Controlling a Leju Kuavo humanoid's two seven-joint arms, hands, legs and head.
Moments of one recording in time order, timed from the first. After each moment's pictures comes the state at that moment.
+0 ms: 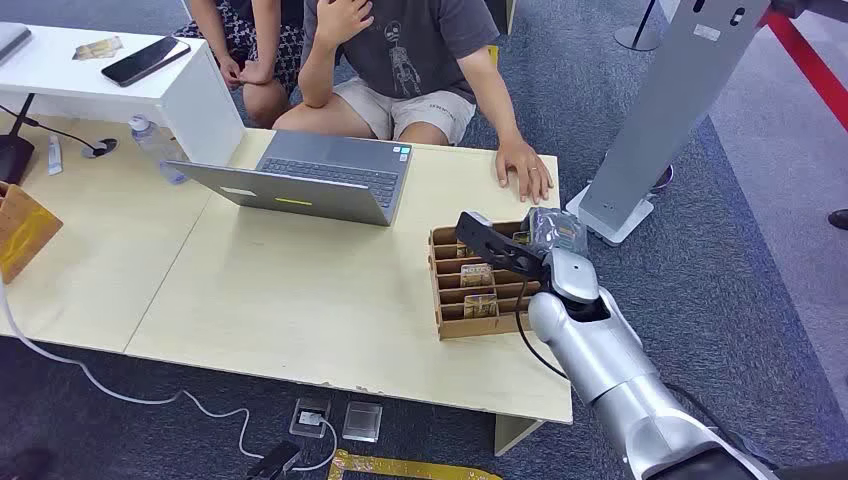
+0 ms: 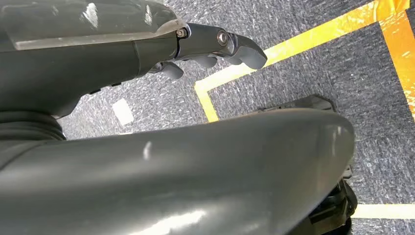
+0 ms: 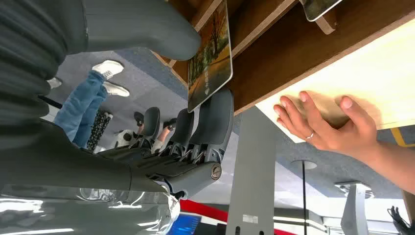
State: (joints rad) left arm -0.17 0.05 -1.07 -0.19 0.93 -0.03 0.08; right arm -0.79 0.06 0.72 -0.79 0.90 -0.02 0.58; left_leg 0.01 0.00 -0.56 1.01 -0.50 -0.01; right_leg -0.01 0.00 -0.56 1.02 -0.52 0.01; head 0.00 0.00
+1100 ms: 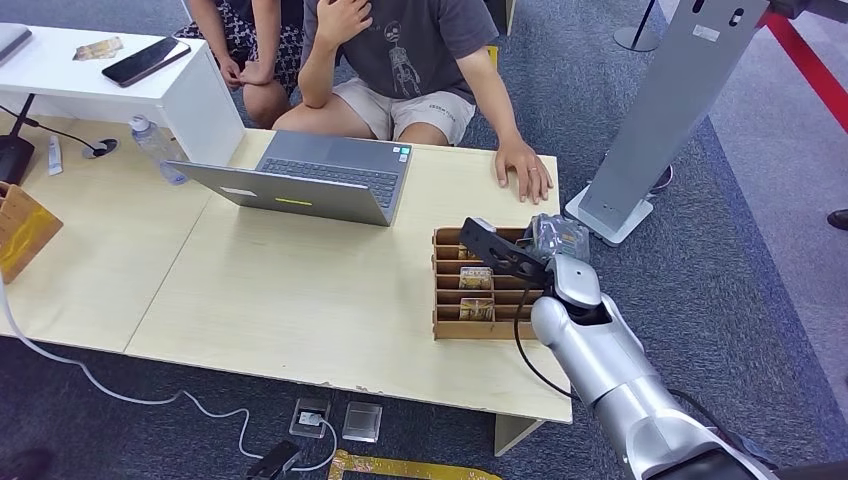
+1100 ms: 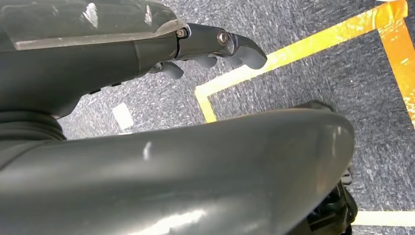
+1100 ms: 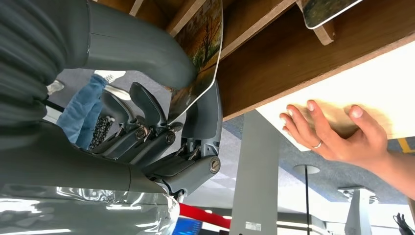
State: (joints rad) left arm -0.17 0.05 -1.07 -0.19 0.93 -0.01 0.08; right arm -0.79 0.06 0.72 -0.74 0.89 -0.05 0.56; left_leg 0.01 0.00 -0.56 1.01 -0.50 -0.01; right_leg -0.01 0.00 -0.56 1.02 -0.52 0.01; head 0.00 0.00
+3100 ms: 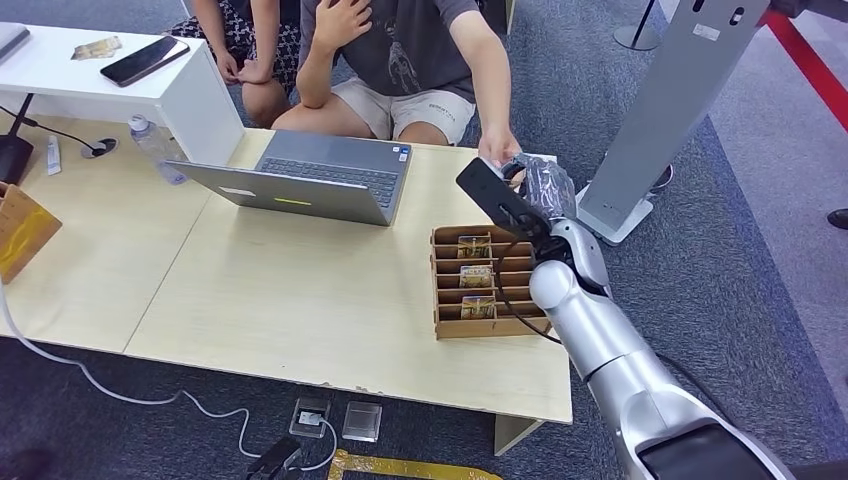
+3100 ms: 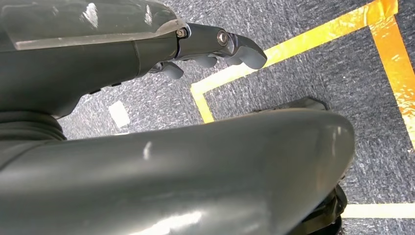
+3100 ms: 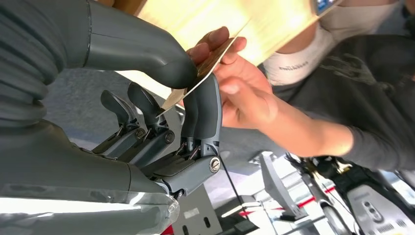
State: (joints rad) left arm -0.18 0.05 -1.05 -0.19 0.91 -0.03 0.08; right arm -0.87 0.11 0.65 -0.70 0.57 -0.31 0.17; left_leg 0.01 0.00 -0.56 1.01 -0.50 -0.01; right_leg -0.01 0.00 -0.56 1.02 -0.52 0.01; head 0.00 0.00
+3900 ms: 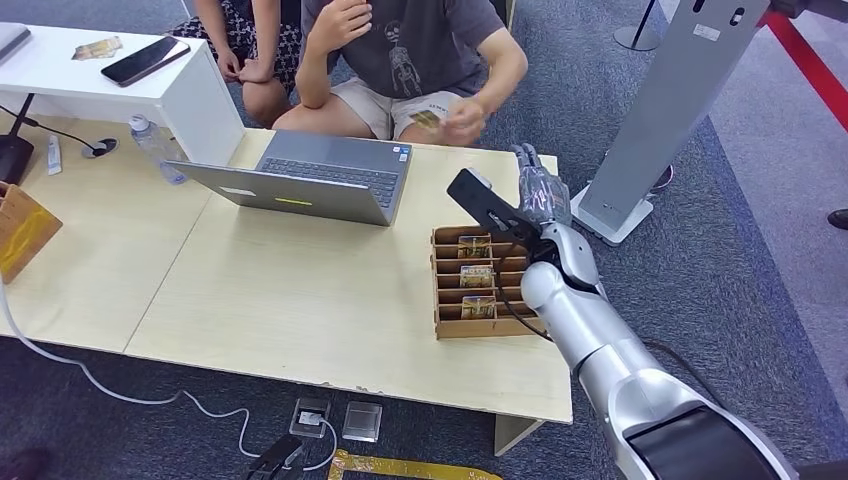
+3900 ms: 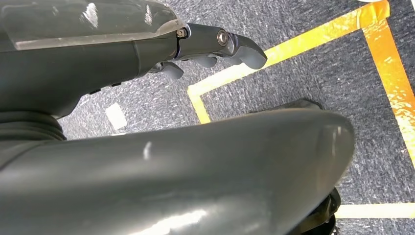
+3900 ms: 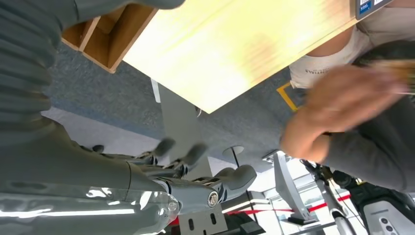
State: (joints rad) left arm -0.19 0.05 -1.05 -0.19 0.91 -0.02 0.07; right arm -0.94 0.17 0.65 -0.50 0.65 -0.36 0.16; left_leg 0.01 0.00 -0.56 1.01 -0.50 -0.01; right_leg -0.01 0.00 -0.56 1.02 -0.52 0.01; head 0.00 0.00
